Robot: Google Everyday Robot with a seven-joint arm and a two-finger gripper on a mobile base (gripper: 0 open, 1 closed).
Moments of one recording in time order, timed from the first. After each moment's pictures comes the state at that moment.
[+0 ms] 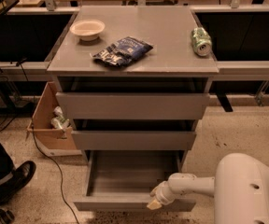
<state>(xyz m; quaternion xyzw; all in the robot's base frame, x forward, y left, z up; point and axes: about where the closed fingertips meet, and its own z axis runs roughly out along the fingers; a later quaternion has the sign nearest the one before) 0.513 -0.108 0.172 -0.53 0.81 0.17 0.16</state>
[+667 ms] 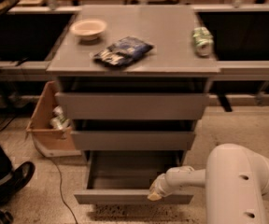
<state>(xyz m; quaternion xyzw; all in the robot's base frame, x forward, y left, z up) 0.554 -0.107 0.195 -0.56 0.80 0.12 0.18</state>
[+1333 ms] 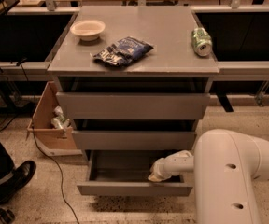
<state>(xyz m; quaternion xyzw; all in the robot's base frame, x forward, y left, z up) 0.615 -0.107 0.246 -0.59 0.78 0.05 0.22</state>
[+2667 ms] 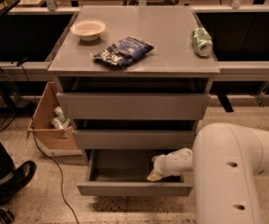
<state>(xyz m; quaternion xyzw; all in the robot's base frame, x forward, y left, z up) 0.630 -0.102 0.287 -0.60 0.76 0.02 0.25</state>
